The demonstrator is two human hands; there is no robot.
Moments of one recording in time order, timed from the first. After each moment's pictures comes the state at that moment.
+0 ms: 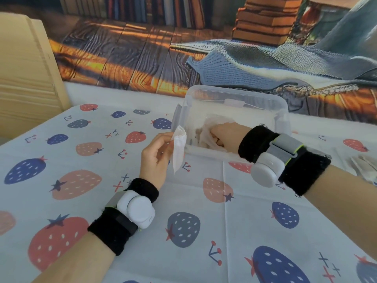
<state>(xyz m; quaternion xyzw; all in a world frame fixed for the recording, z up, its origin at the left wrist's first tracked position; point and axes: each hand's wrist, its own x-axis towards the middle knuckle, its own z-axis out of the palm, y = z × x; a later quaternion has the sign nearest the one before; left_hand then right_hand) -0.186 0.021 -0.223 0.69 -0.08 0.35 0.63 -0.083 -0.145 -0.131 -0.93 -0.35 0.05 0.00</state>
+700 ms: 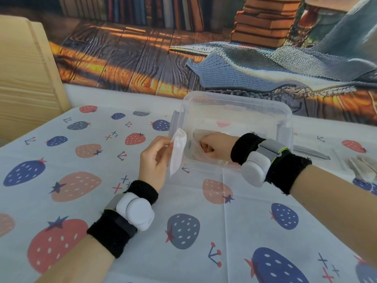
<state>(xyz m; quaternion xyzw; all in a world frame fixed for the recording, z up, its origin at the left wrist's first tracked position) -0.191 0.018 -0.221 0.72 -0.06 0.36 0.59 -0.086 -0.134 -0.149 -0.91 -0.39 0.09 0.02</state>
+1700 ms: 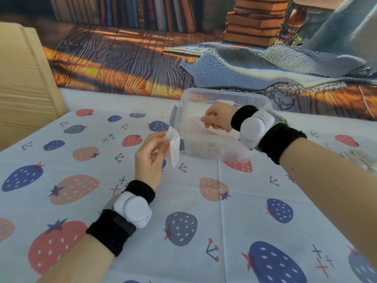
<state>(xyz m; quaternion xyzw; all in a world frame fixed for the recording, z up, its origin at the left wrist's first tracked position) -0.188 0.019 -0.218 0.71 -0.06 0.40 0.58 -0.057 -0.138 -0.098 -0.94 -0.29 0.07 0.17</state>
